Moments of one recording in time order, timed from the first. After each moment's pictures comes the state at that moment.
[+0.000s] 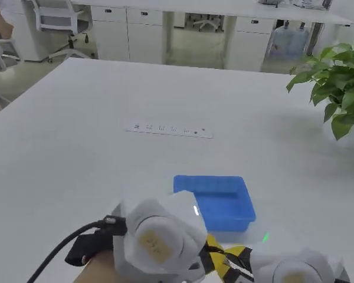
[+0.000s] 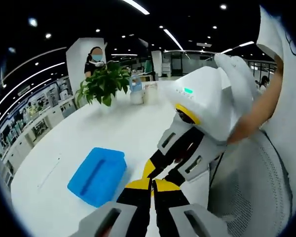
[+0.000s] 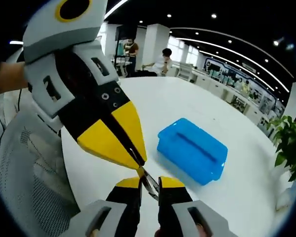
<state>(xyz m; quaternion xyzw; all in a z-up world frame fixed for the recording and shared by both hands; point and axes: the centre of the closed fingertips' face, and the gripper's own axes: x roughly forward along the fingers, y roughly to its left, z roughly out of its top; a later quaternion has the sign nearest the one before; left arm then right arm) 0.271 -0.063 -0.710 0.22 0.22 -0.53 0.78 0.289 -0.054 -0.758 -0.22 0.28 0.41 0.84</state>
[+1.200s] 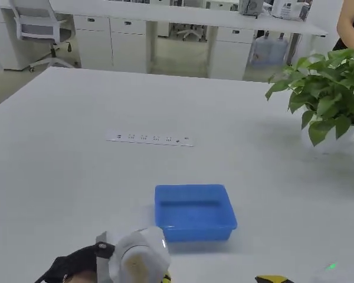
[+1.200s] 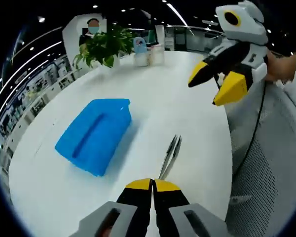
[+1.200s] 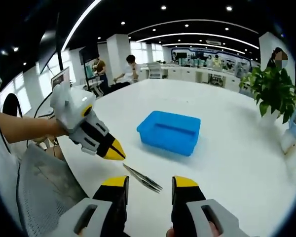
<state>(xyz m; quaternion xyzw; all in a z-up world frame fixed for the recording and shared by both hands) 0.292 -0.022 -0.782 0.19 0.33 -0.47 0.80 0.267 -0.114 -0.723 -0.05 0.31 0.34 0.89</state>
